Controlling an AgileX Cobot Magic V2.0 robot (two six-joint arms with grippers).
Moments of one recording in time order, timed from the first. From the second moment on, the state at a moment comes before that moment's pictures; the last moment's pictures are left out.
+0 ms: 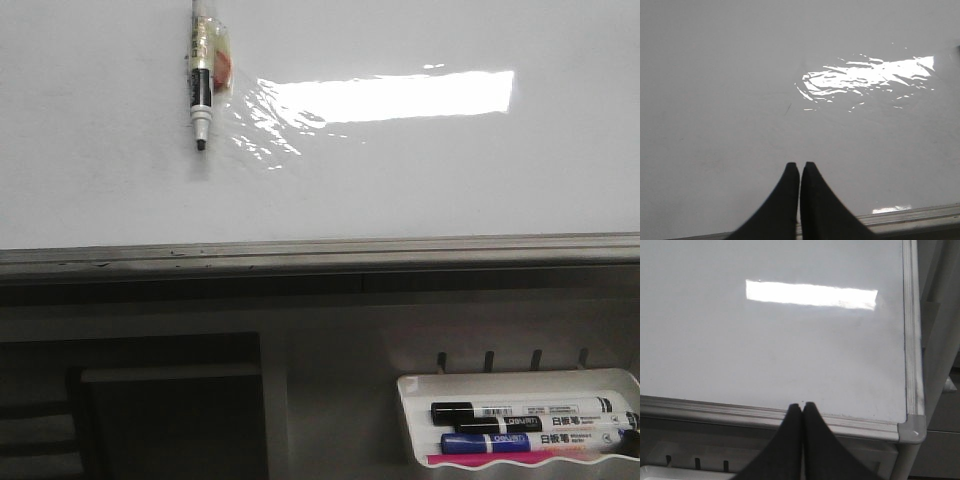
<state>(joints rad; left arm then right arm) -0.01 0.00 0.00 -0.02 0.00 0.10 -0.01 -0.01 0.01 -0.06 0.08 -0.09</state>
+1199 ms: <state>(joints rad) -0.01 0.00 0.00 -0.57 0.00 0.10 -0.01 -0.01 0.01 0.52 -0.01 -0.09</state>
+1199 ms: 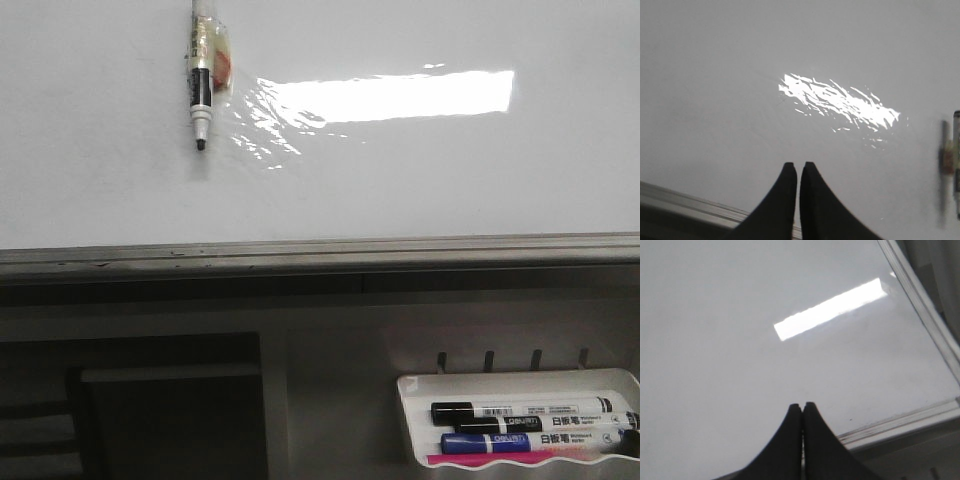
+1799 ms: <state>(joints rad) -0.01 0.31 -0.43 -0.47 0.45 0.17 -0.01 0.32 -0.32 0.49 0.46 -0.16</state>
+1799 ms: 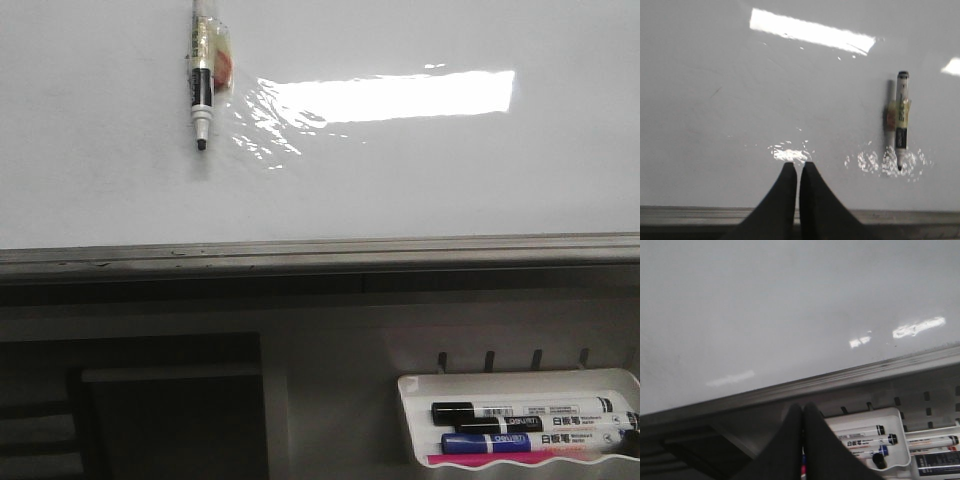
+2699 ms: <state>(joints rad) -0.31 0.83 -0.60 -0.90 0.30 0.59 0.07 0.63 -0.57 0.47 0.53 -0.26</state>
